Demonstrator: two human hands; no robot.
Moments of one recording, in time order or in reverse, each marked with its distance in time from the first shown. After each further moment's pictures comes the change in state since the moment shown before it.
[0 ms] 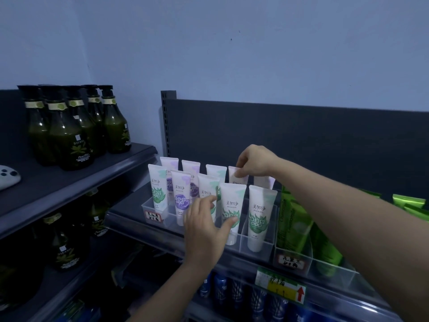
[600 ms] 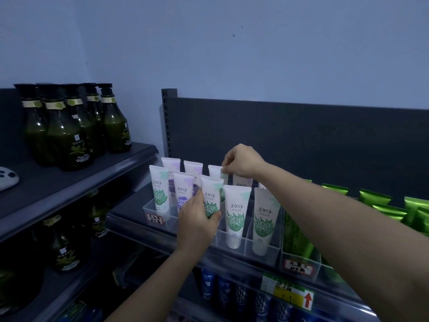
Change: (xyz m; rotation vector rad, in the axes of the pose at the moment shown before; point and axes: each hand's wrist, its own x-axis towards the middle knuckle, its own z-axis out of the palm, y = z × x) left_hand 0.034 -0.033 -0.001 0.075 -0.163 -0.125; right_hand 0.021 -0.026 0.023 0.182 0.081 -0.028
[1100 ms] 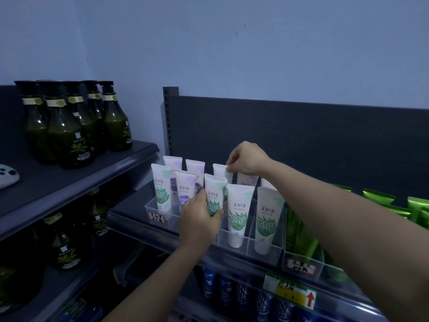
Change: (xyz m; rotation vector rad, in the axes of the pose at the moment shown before) left_hand 0.002 -0.001 0.001 -0.004 0.026 0.012; right_hand 0.000 0.001 -0.005 -0.057 -0.011 0.005
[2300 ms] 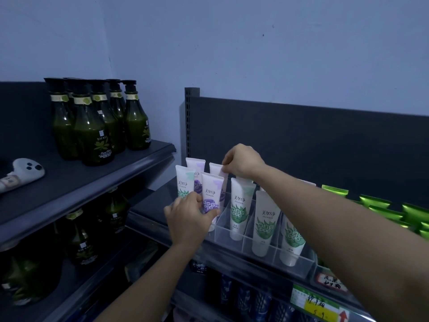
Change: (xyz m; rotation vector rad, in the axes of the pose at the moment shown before) left_hand 0.019 -0.041 -0.044 0.195 0.164 -0.111; right_hand 0.029 -0.055 0.037 -0.007 0.018 -0.009
